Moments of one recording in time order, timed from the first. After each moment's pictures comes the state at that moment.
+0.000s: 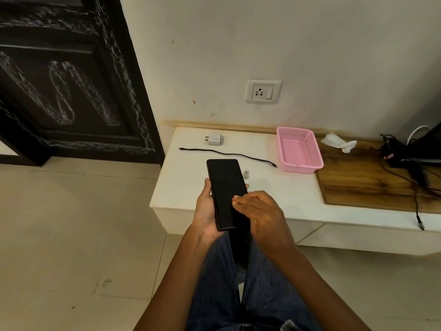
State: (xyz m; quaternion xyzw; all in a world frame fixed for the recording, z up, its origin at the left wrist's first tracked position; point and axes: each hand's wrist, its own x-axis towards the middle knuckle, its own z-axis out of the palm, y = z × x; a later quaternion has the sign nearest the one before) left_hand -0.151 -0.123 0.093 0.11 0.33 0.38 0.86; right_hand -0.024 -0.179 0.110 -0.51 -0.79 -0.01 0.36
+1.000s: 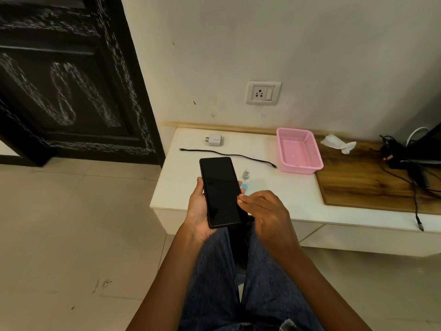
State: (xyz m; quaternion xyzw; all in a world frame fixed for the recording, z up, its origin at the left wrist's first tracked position) left_hand -0.165 -0.120 0.091 0.09 0.30 0.39 0.87; right_hand -0.016 -0.180 0.106 -0.51 -0.78 -0.04 0.36
